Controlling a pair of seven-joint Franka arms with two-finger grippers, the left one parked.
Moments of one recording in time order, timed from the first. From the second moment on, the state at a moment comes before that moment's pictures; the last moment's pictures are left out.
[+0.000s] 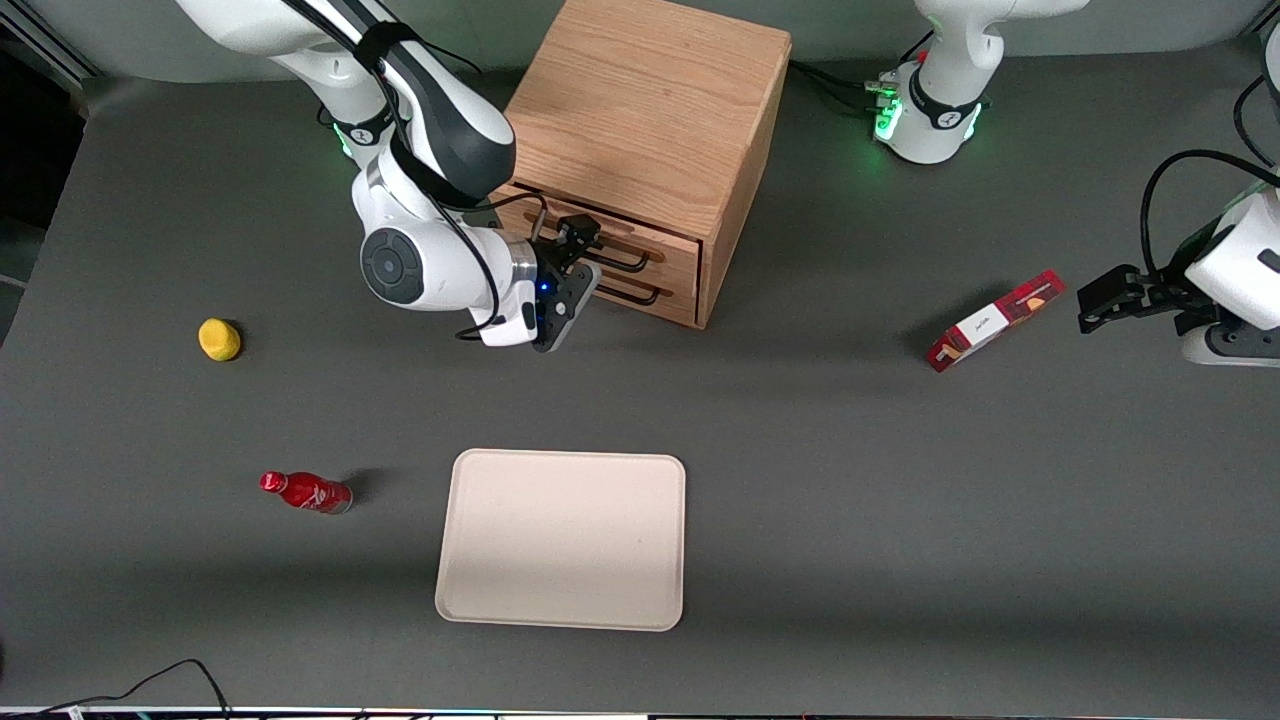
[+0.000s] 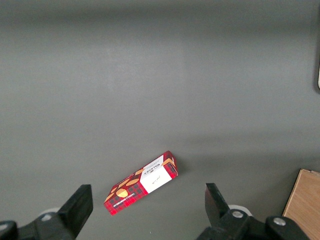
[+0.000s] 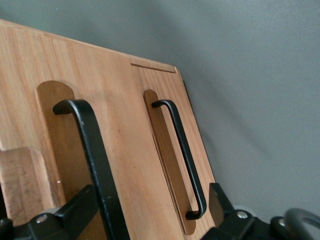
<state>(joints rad) 0.12 0.32 0.51 -1.85 0.46 1.96 -0.41</state>
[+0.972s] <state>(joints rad) 0.09 0.10 0.50 -1.63 0.25 1.77 -0.13</state>
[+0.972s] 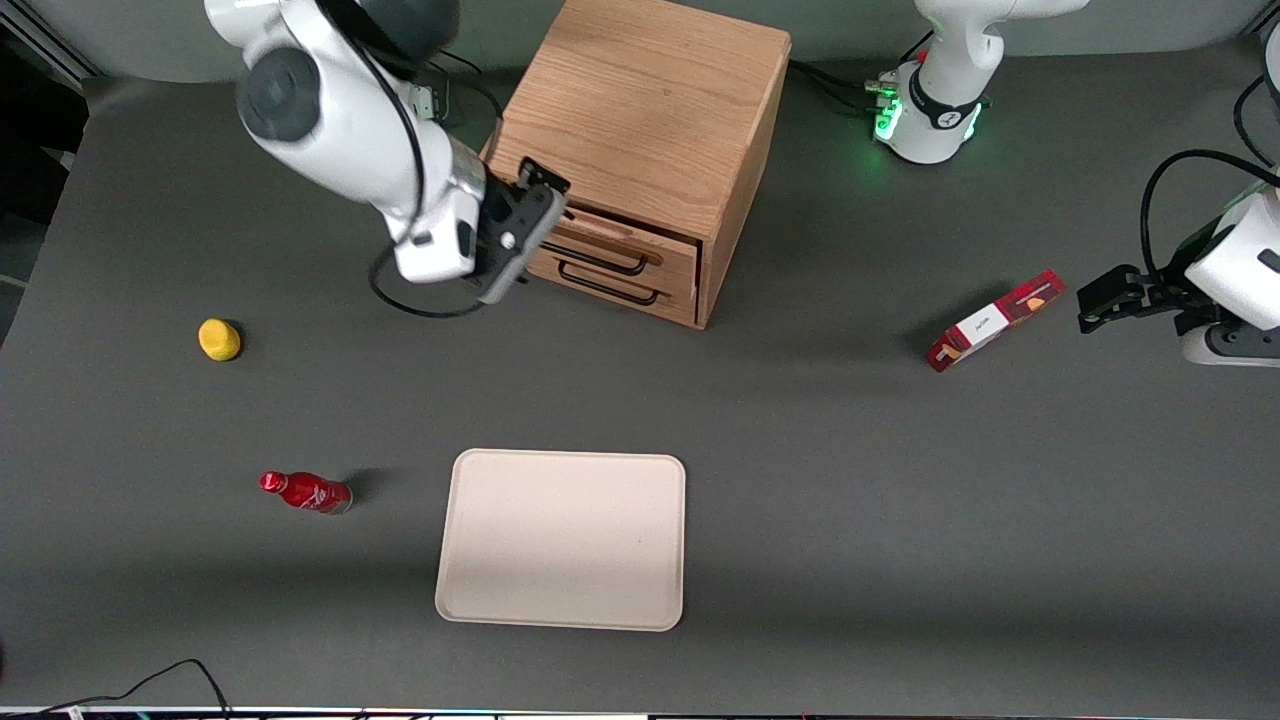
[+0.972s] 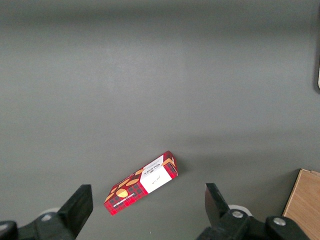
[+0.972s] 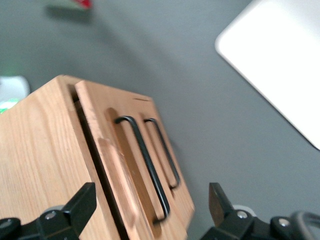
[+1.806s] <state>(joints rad) 0.08 -0.09 0.19 -1.60 -0.06 1.57 0.59</state>
